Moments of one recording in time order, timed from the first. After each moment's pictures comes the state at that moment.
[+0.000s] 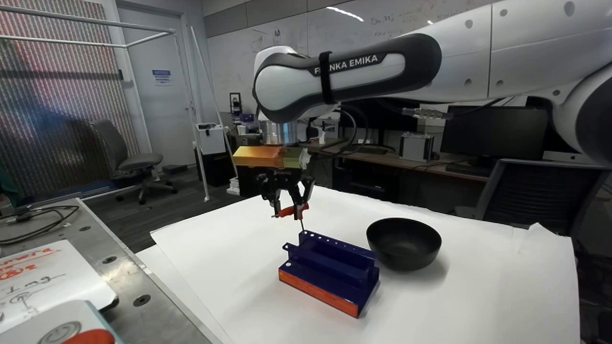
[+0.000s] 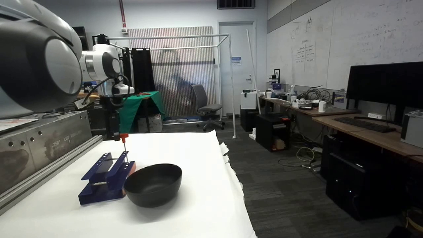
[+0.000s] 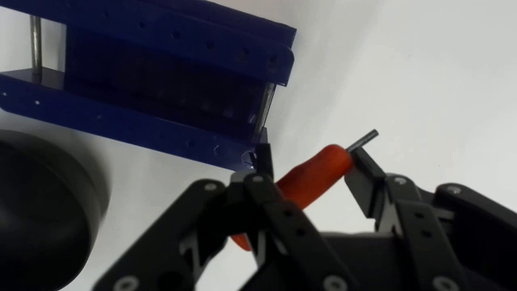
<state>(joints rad) 0.28 1.02 -0.03 -0.68 0.02 1.67 1.33</state>
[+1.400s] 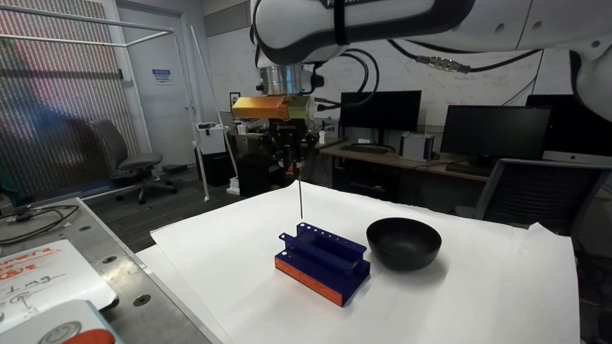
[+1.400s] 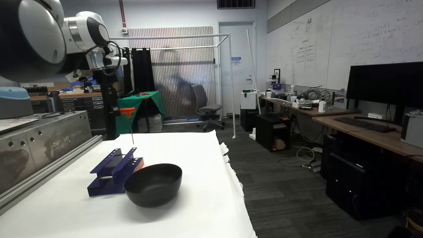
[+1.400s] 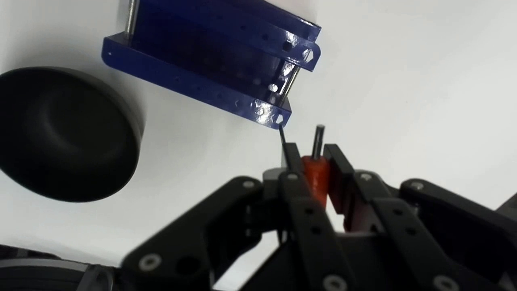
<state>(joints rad) 0.31 0.90 -0.06 -0.65 -0.08 1.57 1.33</state>
